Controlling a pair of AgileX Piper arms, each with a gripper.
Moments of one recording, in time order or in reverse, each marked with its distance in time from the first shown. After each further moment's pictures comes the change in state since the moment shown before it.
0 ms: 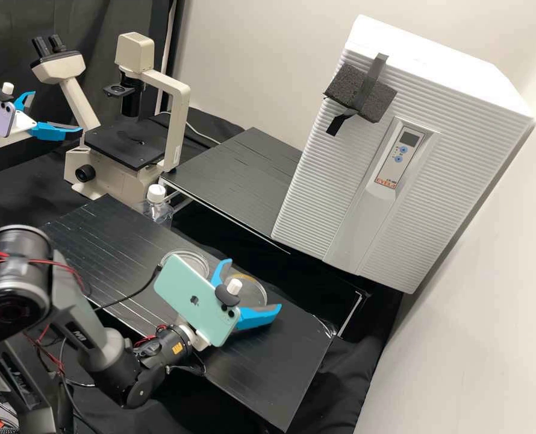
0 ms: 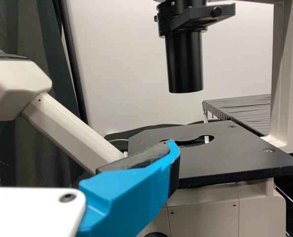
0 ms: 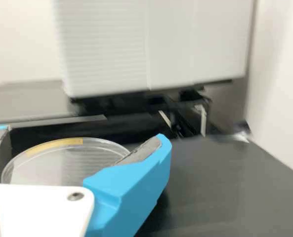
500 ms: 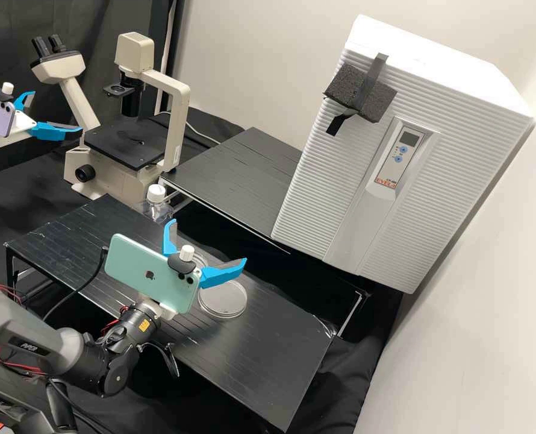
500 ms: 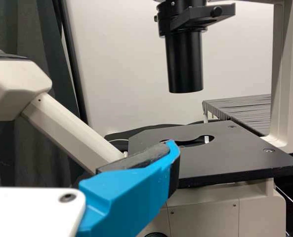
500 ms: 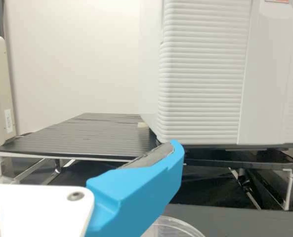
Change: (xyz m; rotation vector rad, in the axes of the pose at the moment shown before) left arm 0.000 0.000 0.000 0.000 0.000 0.000; right arm -0.017 -0.023 -0.042 -0.039 0.222 -0.078
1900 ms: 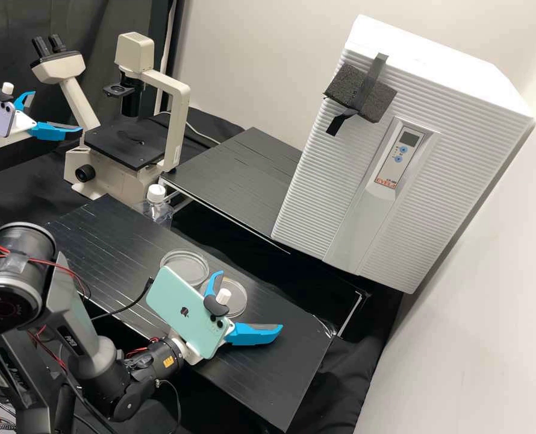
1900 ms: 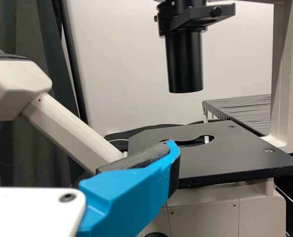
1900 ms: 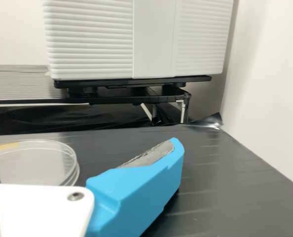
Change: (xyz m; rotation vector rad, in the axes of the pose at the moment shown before) left arm 0.000 0.000 0.000 0.000 0.000 0.000; right arm -0.017 0.018 0.064 -0.050 -0.338 0.068
